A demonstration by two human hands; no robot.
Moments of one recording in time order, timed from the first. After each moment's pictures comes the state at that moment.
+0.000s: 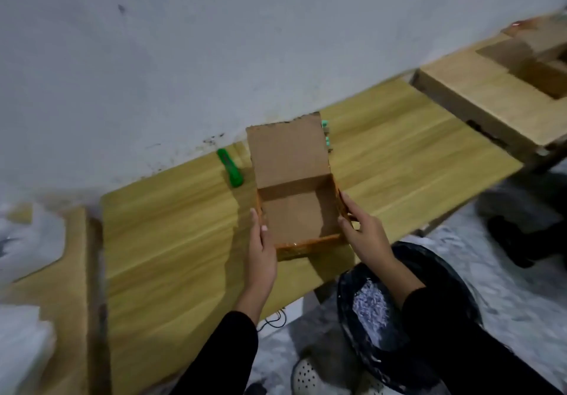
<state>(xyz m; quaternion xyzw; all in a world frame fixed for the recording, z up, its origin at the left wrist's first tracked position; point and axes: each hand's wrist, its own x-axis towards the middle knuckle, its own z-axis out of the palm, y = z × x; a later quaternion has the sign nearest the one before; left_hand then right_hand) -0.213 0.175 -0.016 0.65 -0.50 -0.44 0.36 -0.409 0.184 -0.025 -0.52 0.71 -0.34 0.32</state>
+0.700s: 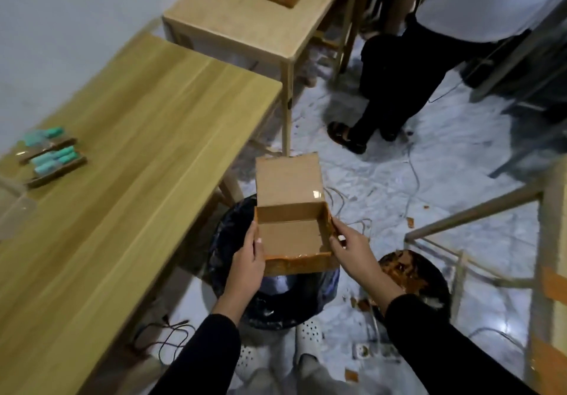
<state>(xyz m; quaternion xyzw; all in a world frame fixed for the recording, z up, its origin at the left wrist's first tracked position) -0.476 0.292 -0.123 0.45 -0.72 -0.52 -0.02 -0.641 0.443 -0.122 -0.25 0.87 -0.30 0.31</state>
